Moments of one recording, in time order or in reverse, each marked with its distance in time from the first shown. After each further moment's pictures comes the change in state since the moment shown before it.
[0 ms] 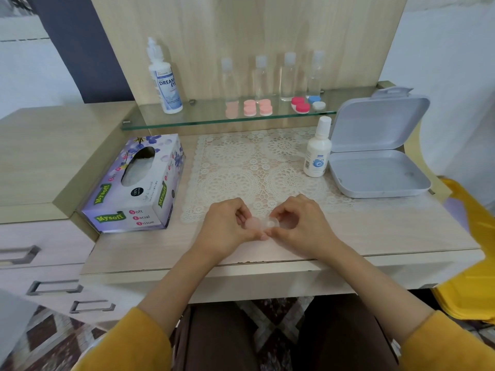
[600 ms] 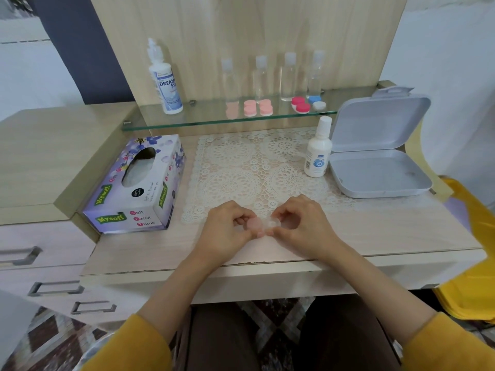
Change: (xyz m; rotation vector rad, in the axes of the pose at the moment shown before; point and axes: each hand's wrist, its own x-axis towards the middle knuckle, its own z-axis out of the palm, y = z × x) left_hand -0.001 -0.005 0.004 0.040 0.033 0.060; right_hand 0.000 0.002 0.000 0.003 0.012 -0.012
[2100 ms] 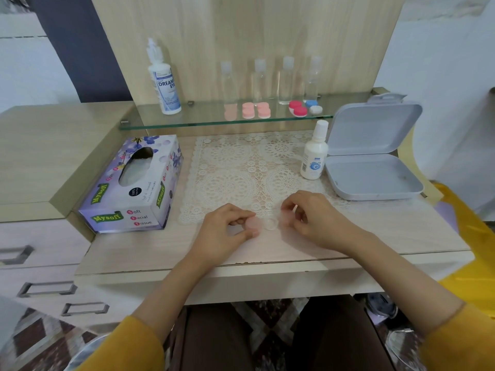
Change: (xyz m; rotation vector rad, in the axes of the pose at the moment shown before) left_hand -0.001 -0.020 0.004 -0.117 0.001 0.104; right_hand 0.006 0.002 -0.037 -0.208 -0.239 -0.052
